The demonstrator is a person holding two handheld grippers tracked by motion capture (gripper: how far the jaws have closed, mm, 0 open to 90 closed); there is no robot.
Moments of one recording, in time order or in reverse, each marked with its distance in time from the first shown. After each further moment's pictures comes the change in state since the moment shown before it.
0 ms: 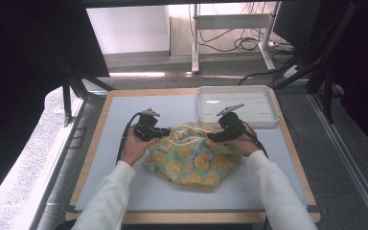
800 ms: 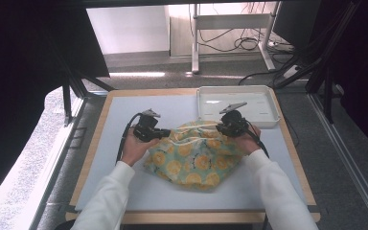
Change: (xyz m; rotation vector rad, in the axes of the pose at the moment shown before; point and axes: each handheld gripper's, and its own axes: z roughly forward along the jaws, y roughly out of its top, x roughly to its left) left arm -0.003 -0.001 0.001 0.010 0.000 0.007; right arm -0.006 0.002 -0.010 -0.032 -0.060 -0.008
